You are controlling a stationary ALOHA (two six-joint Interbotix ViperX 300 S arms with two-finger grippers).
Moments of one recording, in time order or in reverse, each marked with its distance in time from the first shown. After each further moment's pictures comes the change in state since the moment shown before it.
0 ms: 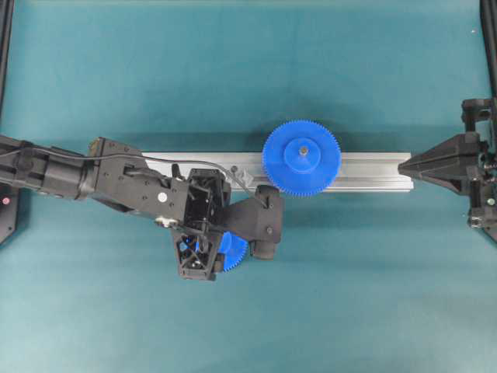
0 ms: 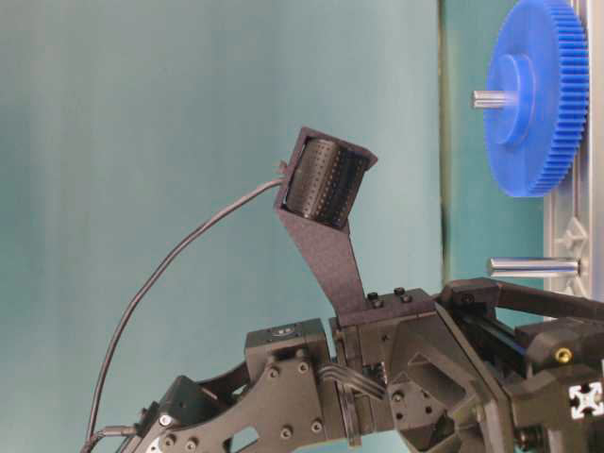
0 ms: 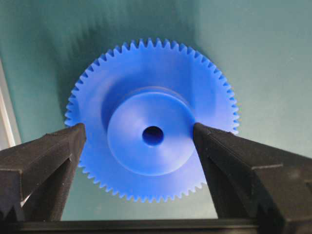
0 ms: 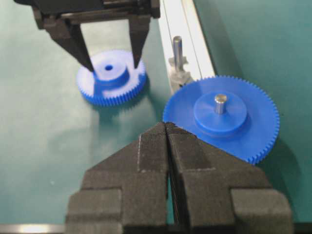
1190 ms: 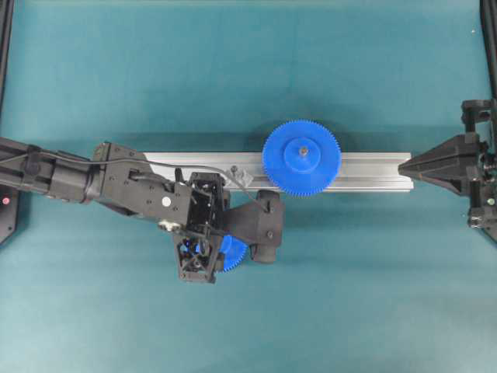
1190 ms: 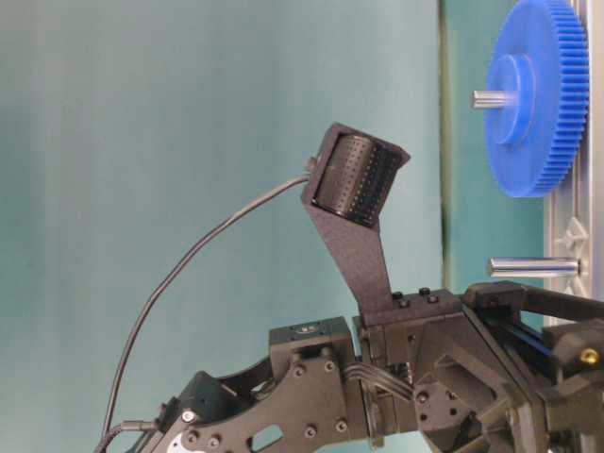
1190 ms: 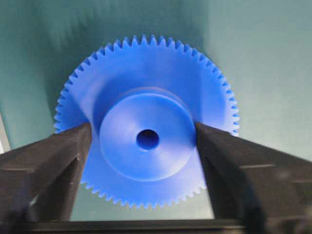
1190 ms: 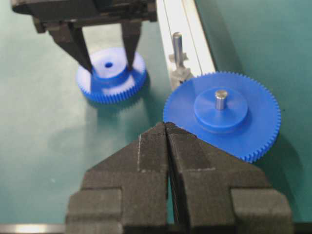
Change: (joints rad) left arm -0.006 0.028 -0.002 0.000 -0.002 -0.002; right arm 0.000 0.000 0.006 0.000 0.000 0.011
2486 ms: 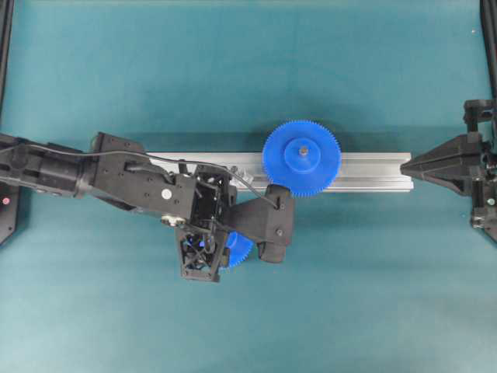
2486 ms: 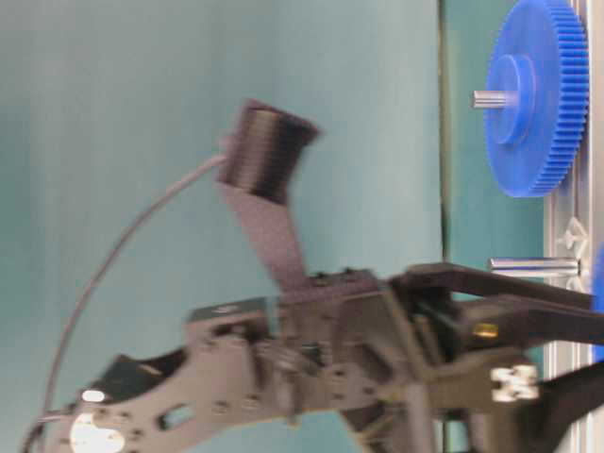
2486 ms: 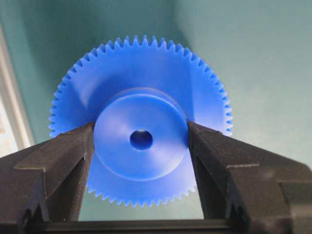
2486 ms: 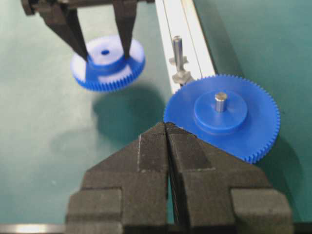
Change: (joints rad) left arm 0.005 -0.054 -0.097 0.000 0.155 0.026; right arm 0.000 -0.020 0.005 0.000 0.000 0.000
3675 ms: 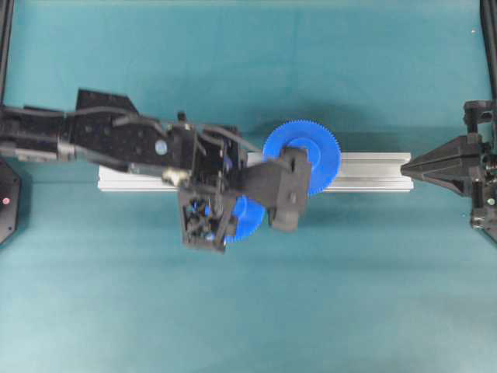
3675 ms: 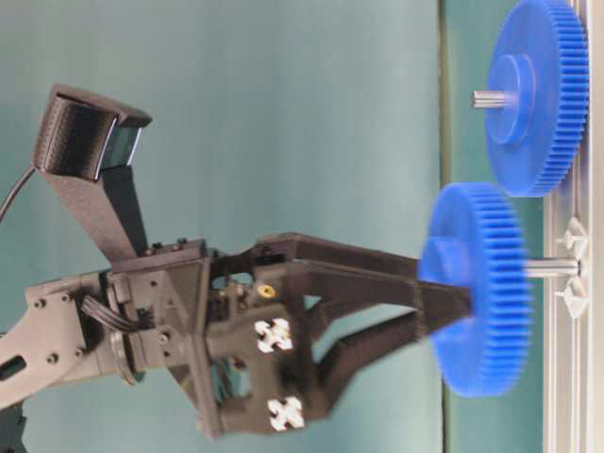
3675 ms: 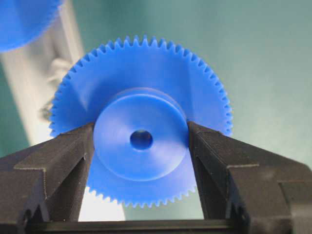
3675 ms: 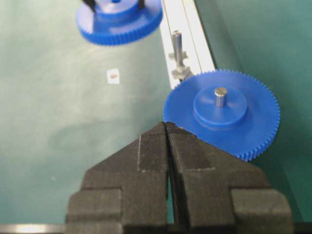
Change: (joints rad) left arm 0.092 -0.064 -0.156 0.003 0.179 0.118; right arm 0.000 -0.002 0.008 0.000 0.003 0.000
